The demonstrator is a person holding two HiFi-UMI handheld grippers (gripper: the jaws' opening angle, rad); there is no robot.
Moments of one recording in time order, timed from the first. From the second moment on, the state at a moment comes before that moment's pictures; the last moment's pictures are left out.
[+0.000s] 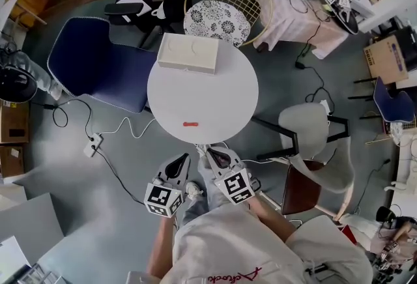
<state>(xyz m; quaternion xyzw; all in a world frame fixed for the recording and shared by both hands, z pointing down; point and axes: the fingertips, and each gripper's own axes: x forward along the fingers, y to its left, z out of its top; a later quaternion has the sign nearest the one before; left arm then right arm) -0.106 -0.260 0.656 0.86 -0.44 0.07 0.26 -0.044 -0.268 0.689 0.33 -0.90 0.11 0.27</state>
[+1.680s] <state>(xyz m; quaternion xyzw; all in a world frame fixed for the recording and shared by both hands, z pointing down) -0.128 -0.246 0.674 0.83 -0.47 0.06 0.30 -0.092 -0.330 0.837 0.07 -0.86 -0.01 0.51</state>
